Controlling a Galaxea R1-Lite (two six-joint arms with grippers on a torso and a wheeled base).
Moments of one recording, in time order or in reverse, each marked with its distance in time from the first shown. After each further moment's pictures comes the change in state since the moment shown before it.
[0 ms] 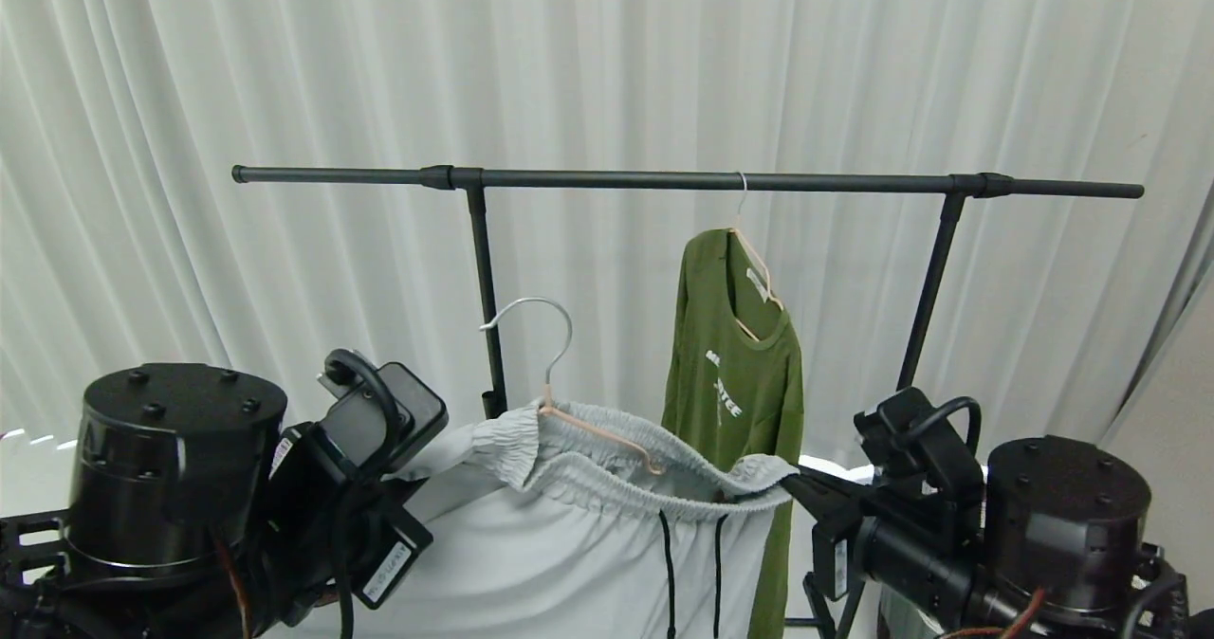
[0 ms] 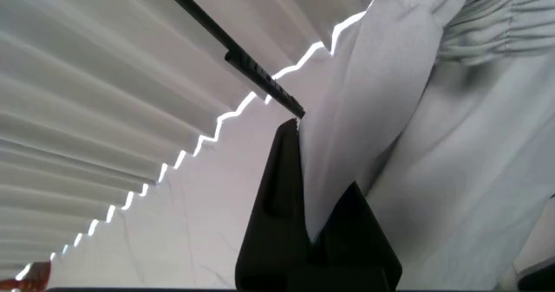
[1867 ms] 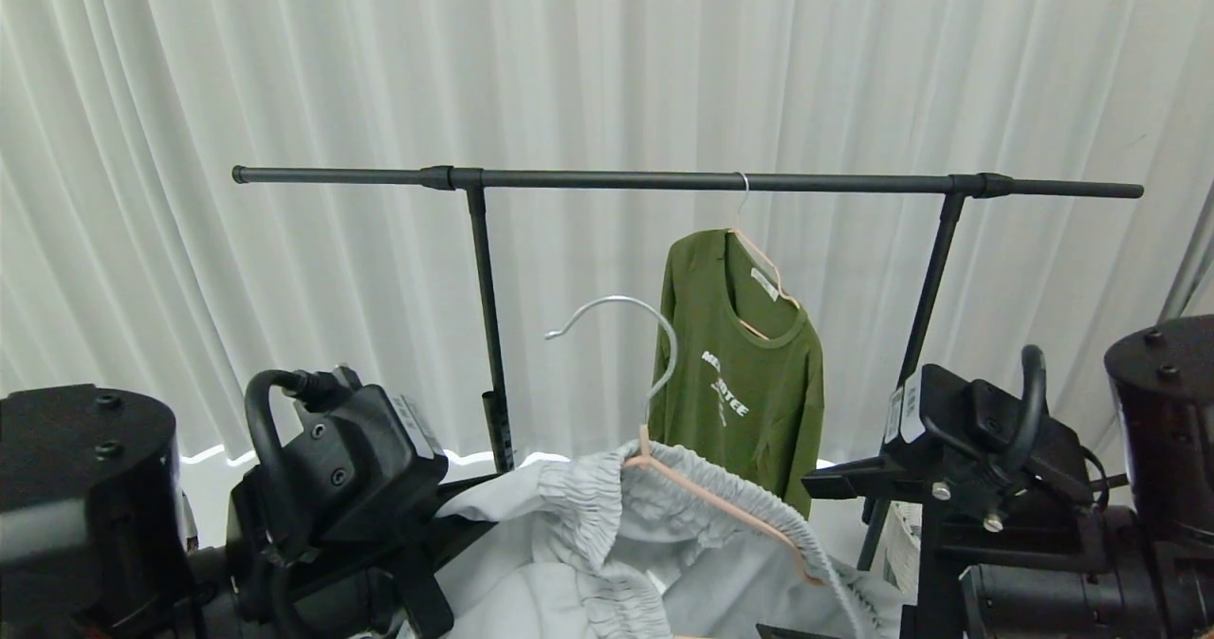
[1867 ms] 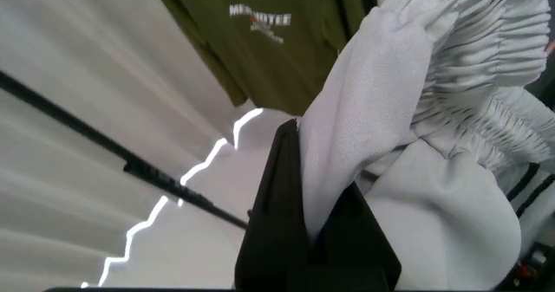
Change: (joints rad) left arm -0.119 -0.078 0.066 -0.190 -0.357 -0.018; right arm 0.083 -0.338 -0.392 0.978 0.367 -0.217
